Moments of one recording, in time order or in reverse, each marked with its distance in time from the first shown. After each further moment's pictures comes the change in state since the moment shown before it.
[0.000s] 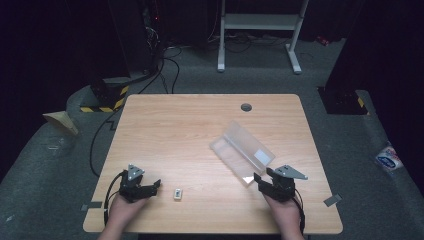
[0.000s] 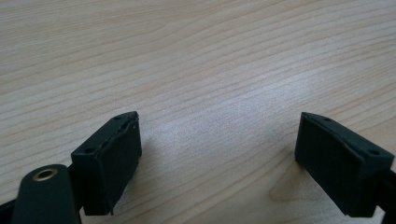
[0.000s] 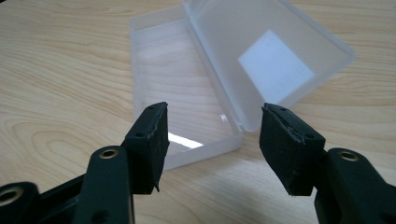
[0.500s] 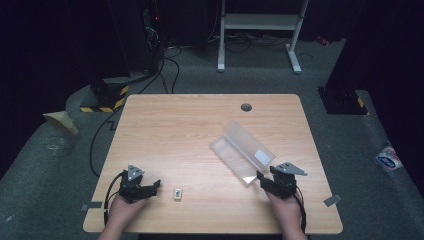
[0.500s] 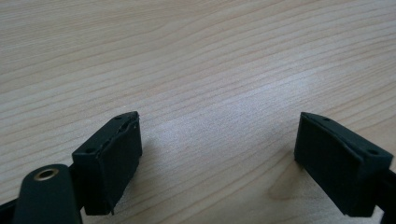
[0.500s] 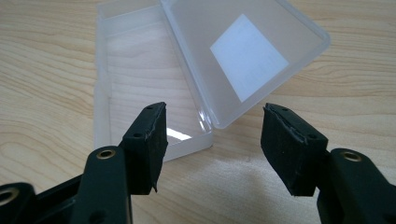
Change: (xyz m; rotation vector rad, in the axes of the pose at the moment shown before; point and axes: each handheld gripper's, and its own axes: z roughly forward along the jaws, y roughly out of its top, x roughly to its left) left arm 0.000 -0.001 -0.001 -0.001 0.003 0.002; right arm -0.012 0.000 0.013 0.040 -0.049 0.004
